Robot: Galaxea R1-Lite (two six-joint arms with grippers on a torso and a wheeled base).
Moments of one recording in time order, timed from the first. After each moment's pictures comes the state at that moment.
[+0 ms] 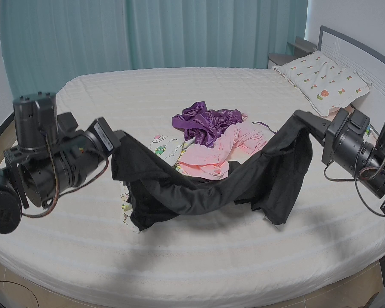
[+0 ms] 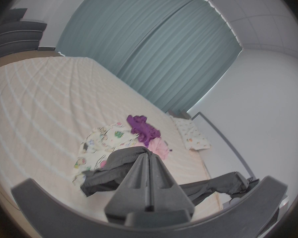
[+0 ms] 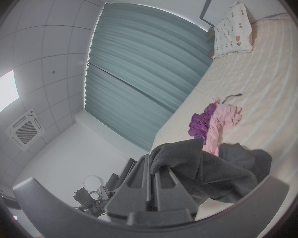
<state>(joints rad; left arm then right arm) -0.50 1.51 -0.81 -0.52 0.17 -0.75 0.42 1.53 -0.61 -1.07 0.16 0.95</state>
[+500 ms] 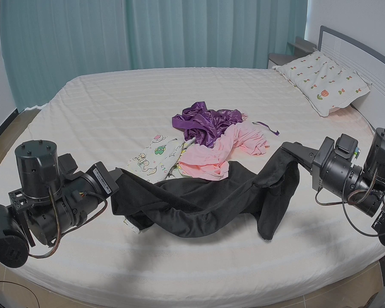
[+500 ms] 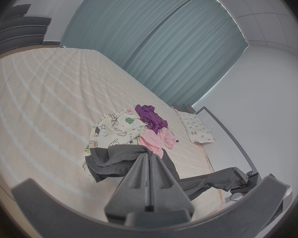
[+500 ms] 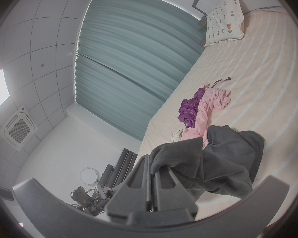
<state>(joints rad) -0.52 1.51 -0.54 -0.70 0.18 -0.78 0.47 1.57 -0.51 -1.08 0.16 0.94</state>
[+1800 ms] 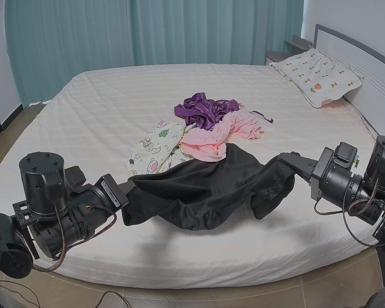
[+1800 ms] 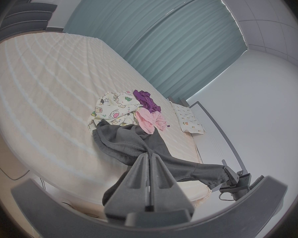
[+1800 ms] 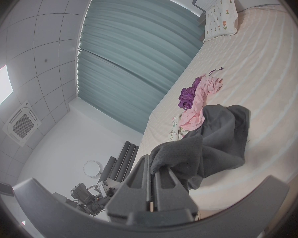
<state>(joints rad) -0.60 1.51 -0.49 -0.73 0.17 -0.88 0.50 1.55 -0.46 -1.08 0.16 0.94</state>
